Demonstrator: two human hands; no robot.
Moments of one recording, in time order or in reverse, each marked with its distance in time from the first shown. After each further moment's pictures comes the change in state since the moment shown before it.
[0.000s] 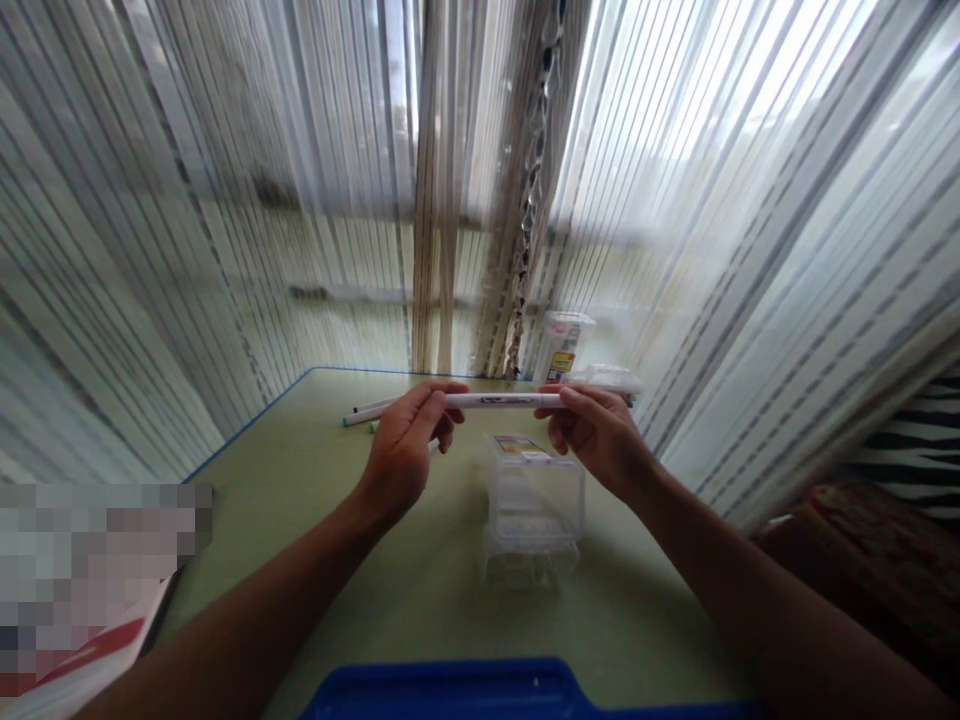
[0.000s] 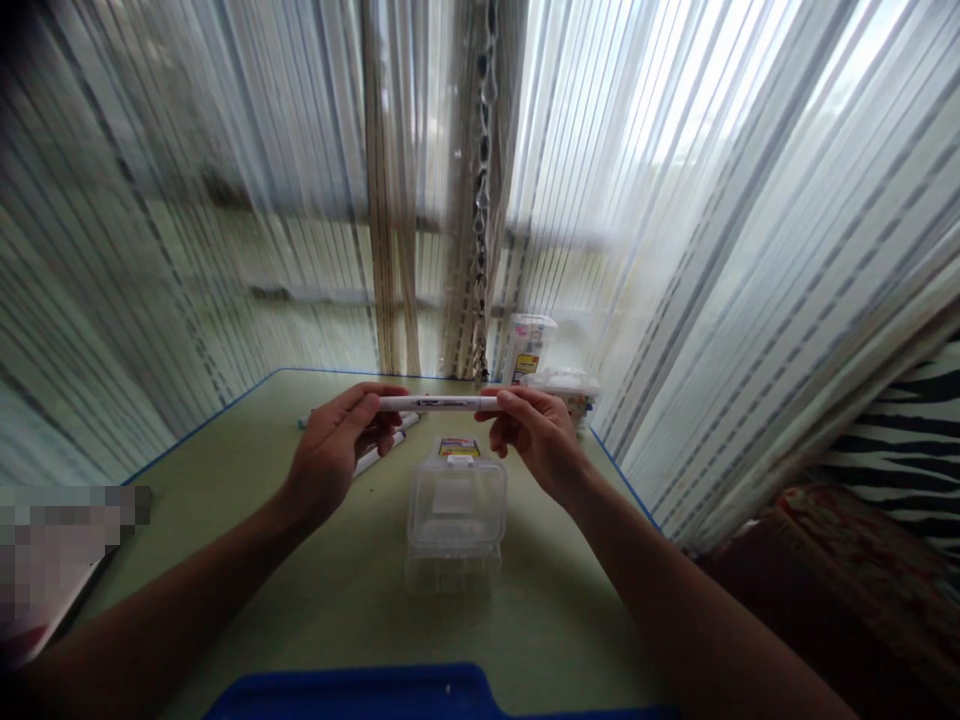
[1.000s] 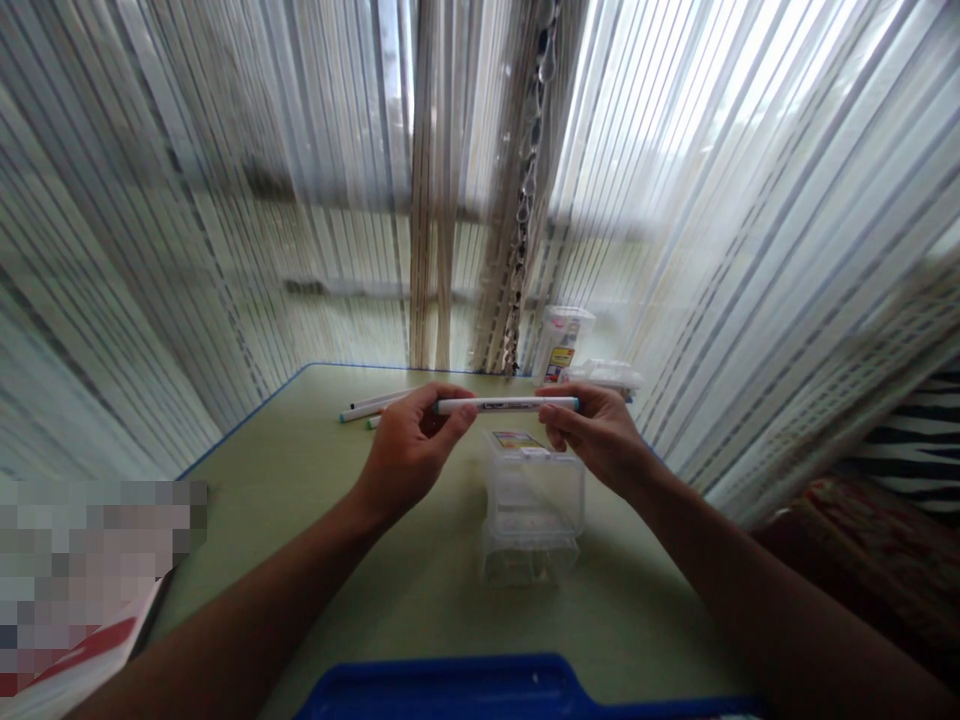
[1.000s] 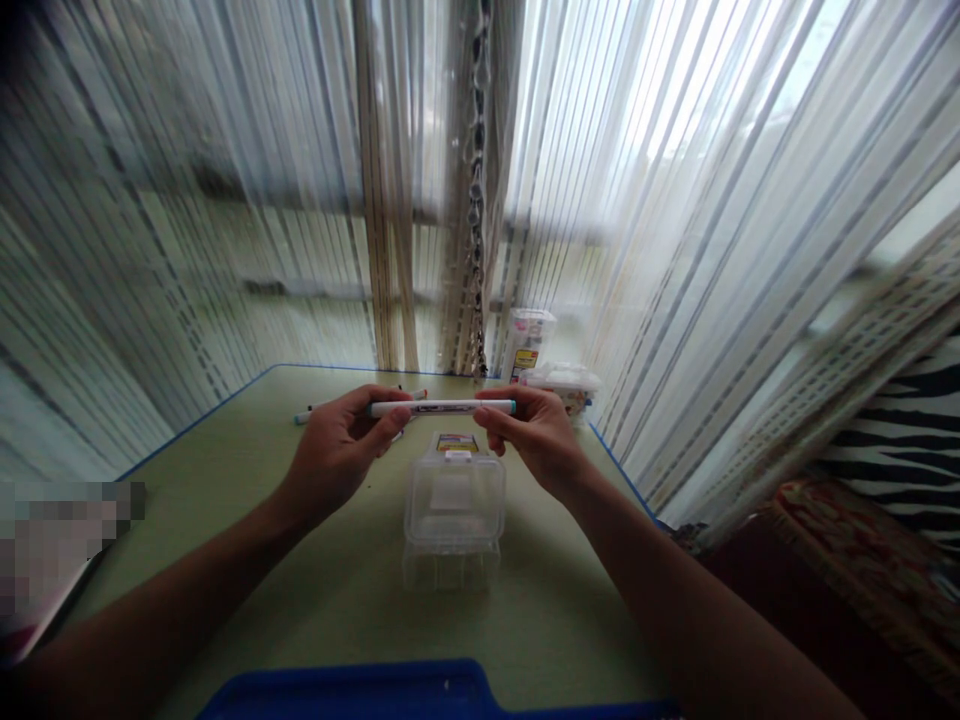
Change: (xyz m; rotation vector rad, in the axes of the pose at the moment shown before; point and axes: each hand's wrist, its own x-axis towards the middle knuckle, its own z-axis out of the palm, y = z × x) left_hand -0.004 0.004 0.003 0.202 -0.065 0.002; right_hand -0.002 0.004 0.001 -0.120 0.009 -0.034
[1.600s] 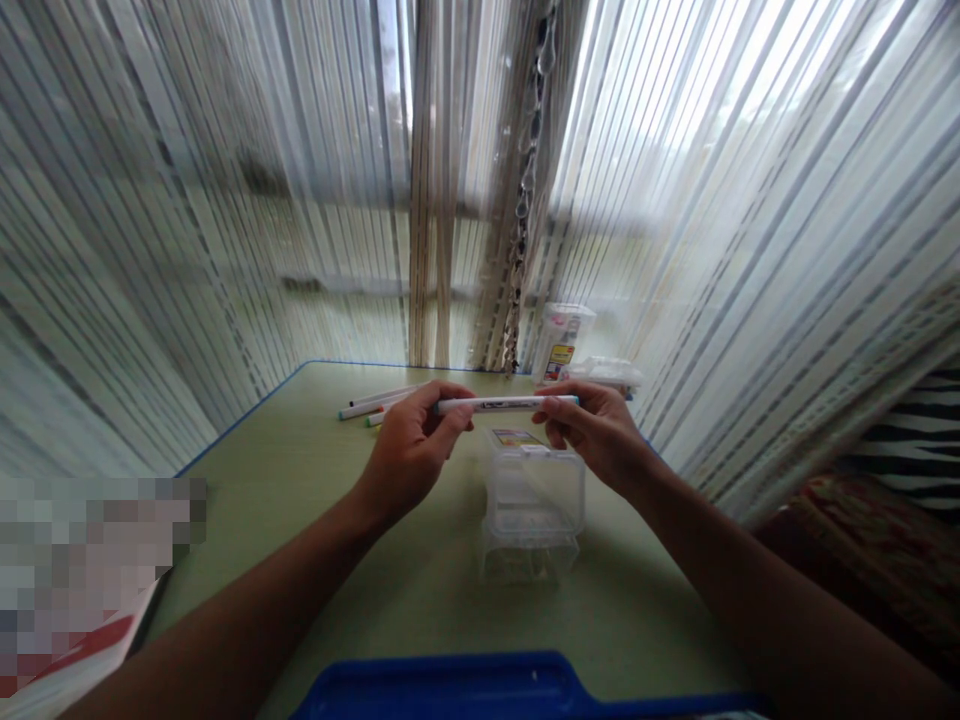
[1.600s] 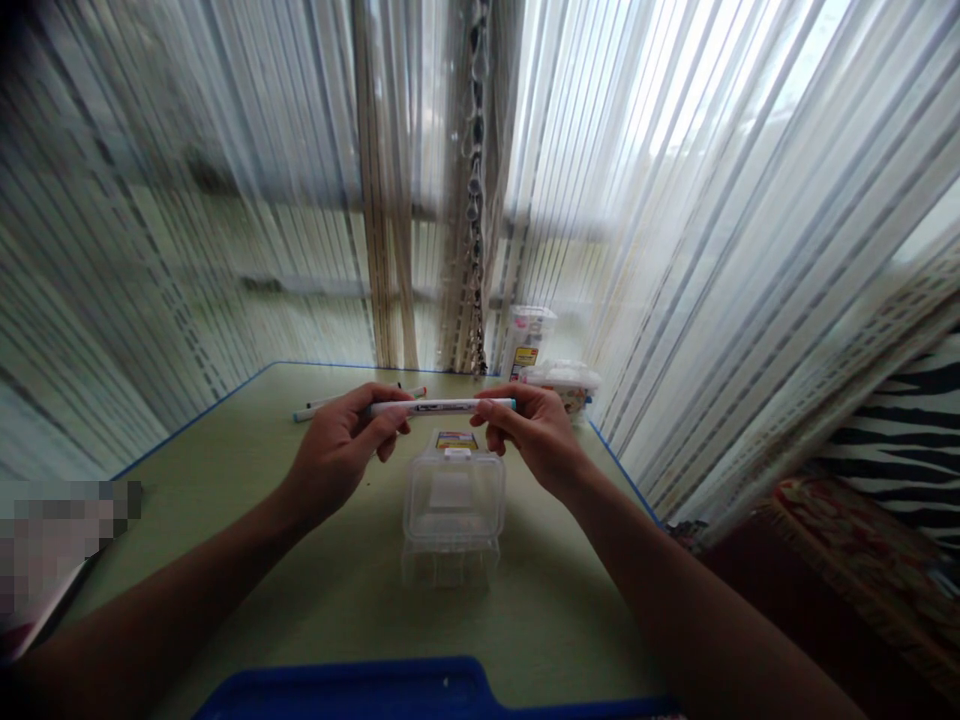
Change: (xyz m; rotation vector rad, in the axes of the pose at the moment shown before) left_hand -0.001 0.001 0.001 0.021 -0.036 -0.012; right_hand 0.000 -0.001 -0.001 0.001 -0.033 0.015
